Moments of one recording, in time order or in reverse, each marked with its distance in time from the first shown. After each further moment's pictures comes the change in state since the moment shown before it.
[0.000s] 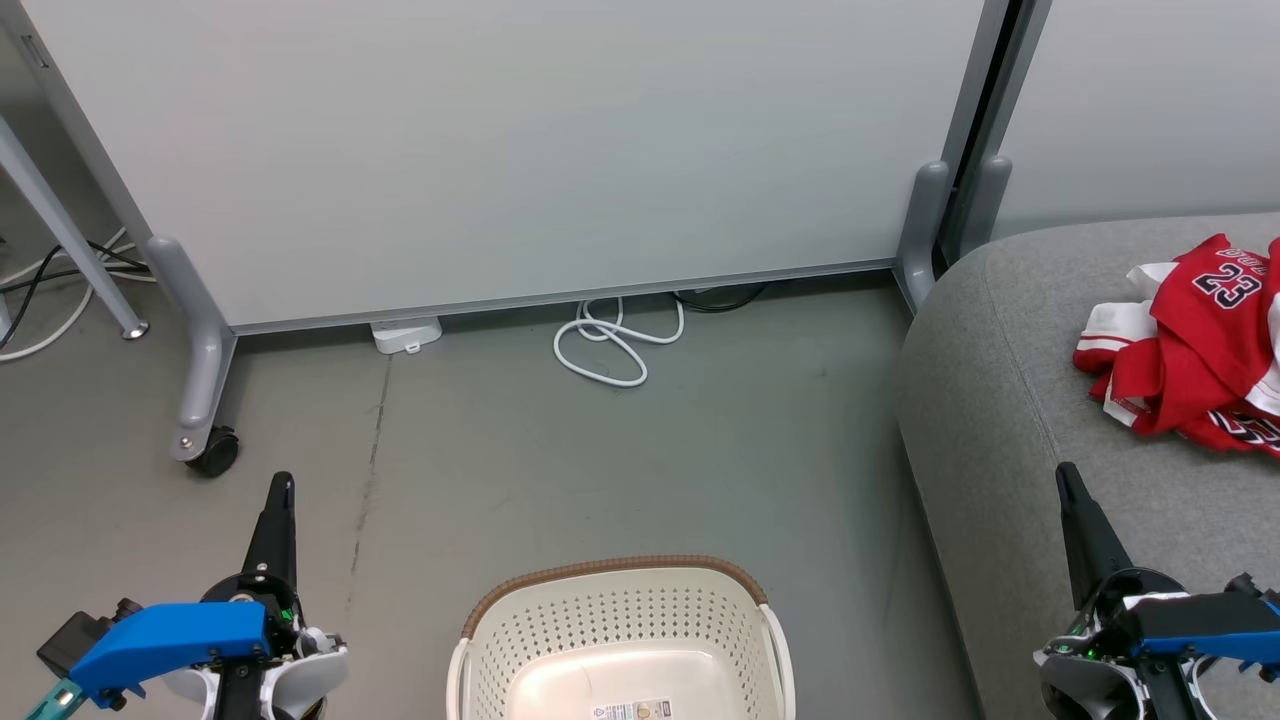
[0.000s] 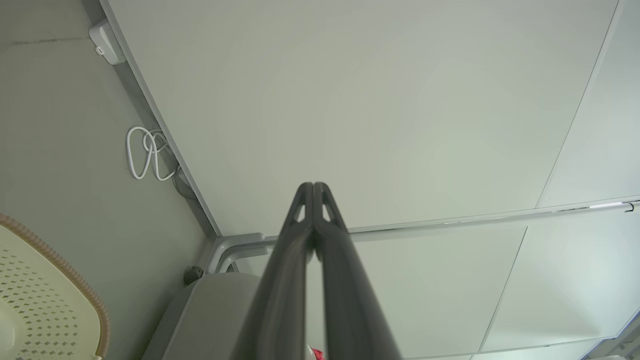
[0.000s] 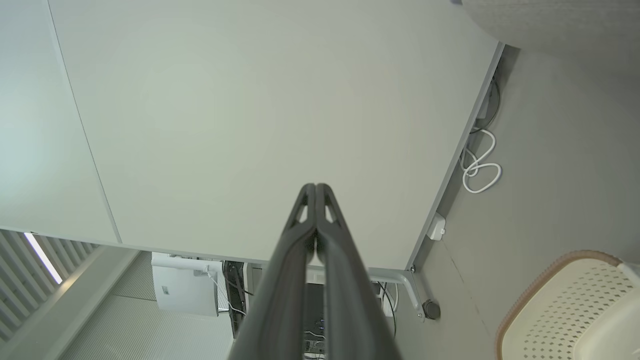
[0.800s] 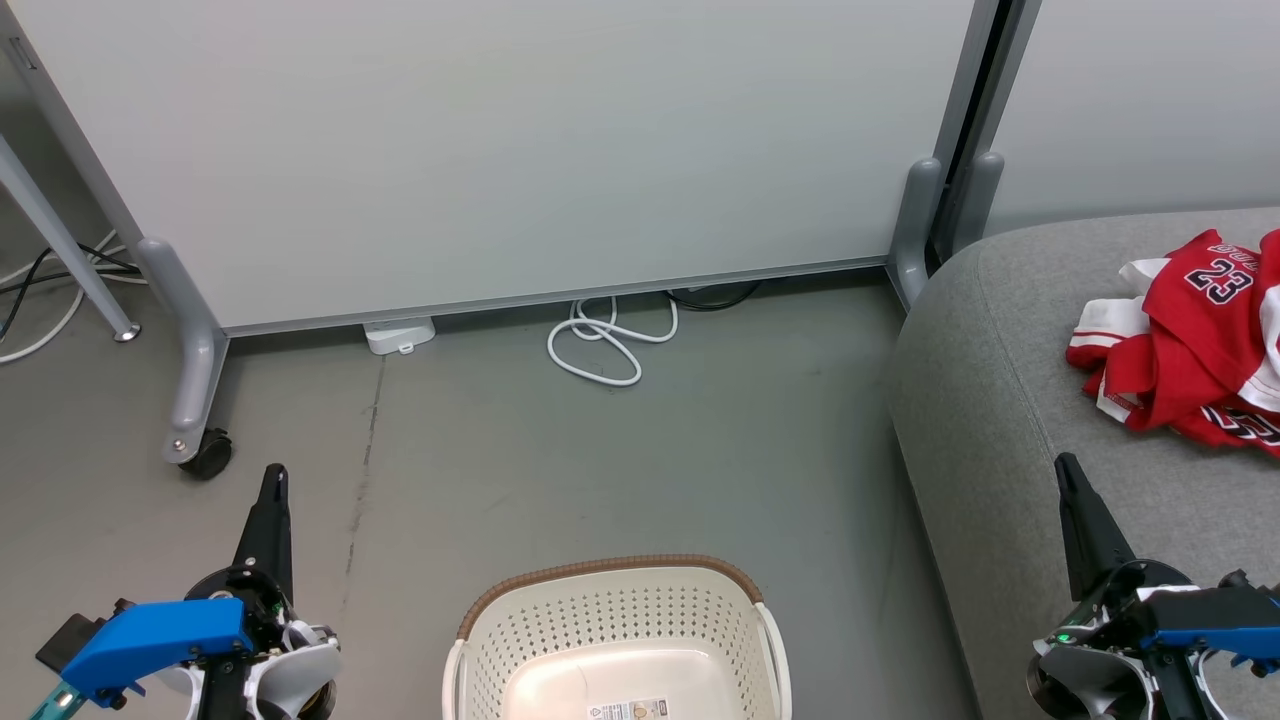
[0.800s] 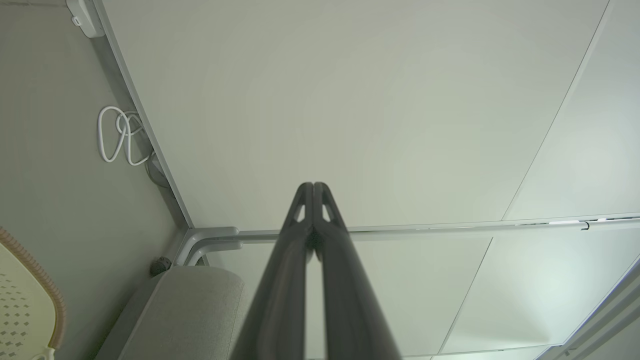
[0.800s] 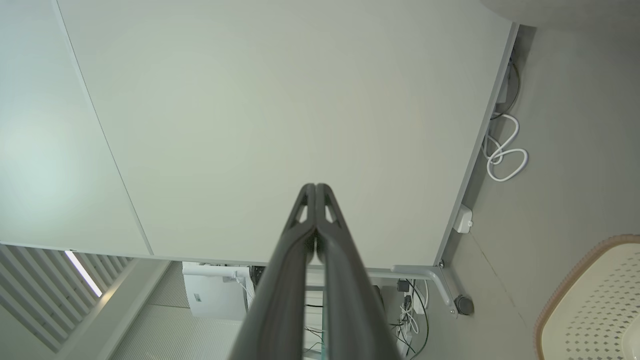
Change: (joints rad) left arm -0.009 -0.002 0.018 -0.004 -0.111 -0.008 0.027; right arm -0.014 0.000 -0.003 0.002 0.111 0.000 0.028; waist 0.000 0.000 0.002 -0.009
